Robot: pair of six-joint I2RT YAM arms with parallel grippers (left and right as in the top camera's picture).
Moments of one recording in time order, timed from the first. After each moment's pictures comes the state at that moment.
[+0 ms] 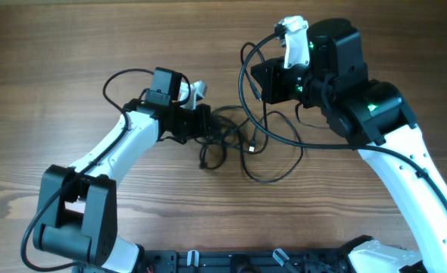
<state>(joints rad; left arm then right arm) -0.27 1.69 1.03 -0.47 0.69 -0.43 0.45 1.42 1.51 -0.76 -0.30 0.35</state>
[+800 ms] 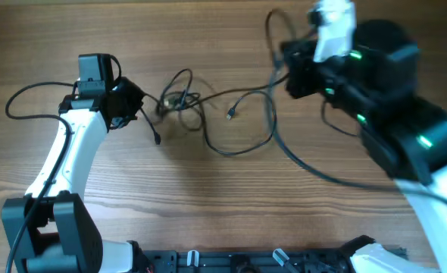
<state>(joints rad) 0.06 1.59 1.10 -0.57 0.14 -0.83 0.45 1.27 1.64 -0.76 -0.07 0.26</state>
